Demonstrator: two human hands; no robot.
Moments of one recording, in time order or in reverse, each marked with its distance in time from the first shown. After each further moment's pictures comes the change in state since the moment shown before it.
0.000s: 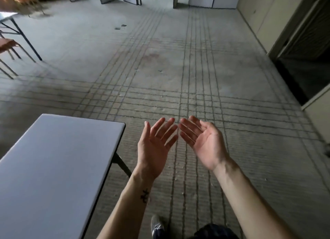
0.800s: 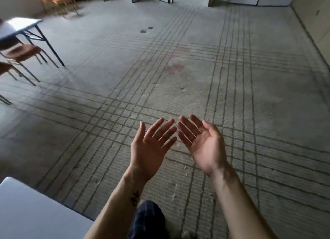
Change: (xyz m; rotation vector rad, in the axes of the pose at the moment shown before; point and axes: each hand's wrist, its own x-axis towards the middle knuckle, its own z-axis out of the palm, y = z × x) left_hand 0.526 0.154 0.091 -0.059 0.091 0.080; right_hand 0.546 -0.188 0.084 0.095 -0.075 0.145
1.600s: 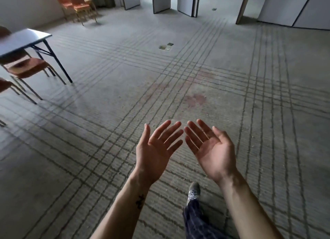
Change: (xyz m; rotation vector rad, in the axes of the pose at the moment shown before) left_hand 0.563 0.299 -0.001 -0.021 0.000 0.086; right_hand 0.599 -0.094 0.219 -0.040 -0.030 0.082
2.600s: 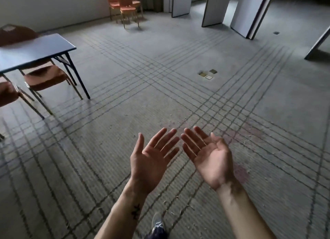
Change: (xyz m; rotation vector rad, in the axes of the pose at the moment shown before) left_hand 0.713 0.401 -0.078 -0.216 0.204 0.229; right_hand 0.811 -0.087 0.323 -0.161 -0.186 0.248
